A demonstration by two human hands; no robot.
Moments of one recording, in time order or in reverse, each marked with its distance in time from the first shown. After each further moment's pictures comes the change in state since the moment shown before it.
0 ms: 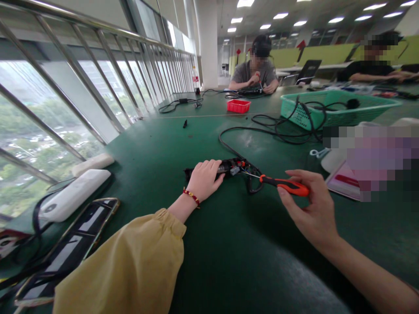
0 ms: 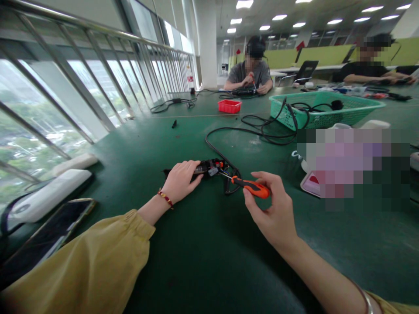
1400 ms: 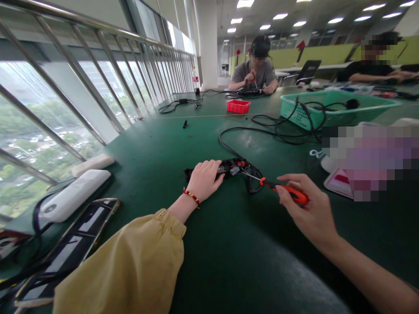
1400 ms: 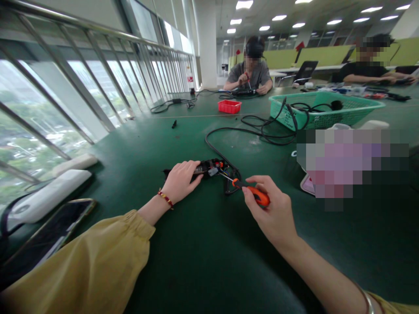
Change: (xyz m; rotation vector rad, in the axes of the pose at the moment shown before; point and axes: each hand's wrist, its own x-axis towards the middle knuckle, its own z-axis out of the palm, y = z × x) left_hand 0.000 0.000 0.000 0.008 -0.002 -0.004; right_hand 0.003 -0.001 -0.002 -0.009 -0.132 0.108
